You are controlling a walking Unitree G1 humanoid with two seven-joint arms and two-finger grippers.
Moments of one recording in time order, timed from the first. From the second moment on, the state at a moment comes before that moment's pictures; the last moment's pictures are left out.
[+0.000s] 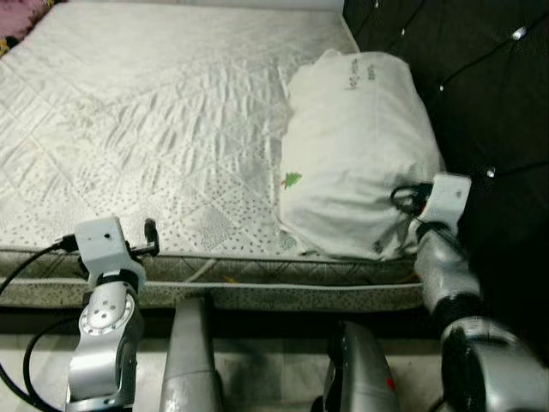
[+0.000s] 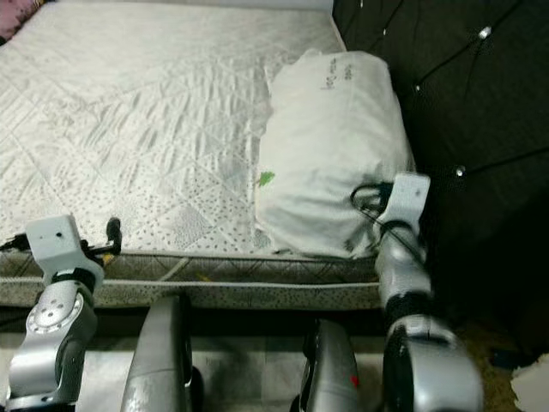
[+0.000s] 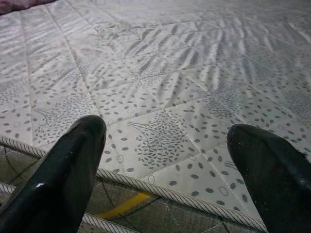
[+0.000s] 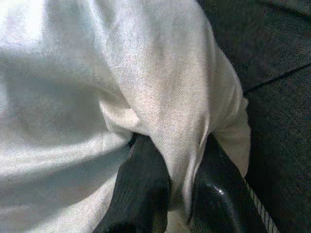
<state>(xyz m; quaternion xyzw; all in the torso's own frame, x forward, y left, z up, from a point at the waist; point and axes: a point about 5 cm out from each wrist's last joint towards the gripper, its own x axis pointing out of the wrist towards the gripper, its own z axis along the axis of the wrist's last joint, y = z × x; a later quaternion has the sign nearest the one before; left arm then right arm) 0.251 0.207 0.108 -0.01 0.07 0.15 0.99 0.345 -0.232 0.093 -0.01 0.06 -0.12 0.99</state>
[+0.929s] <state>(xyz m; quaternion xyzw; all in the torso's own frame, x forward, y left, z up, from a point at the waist) 0.249 0.217 0.111 0.01 0.07 0.16 0.99 0.363 -0.320 0.167 -0.02 0.07 -0.25 0.97</state>
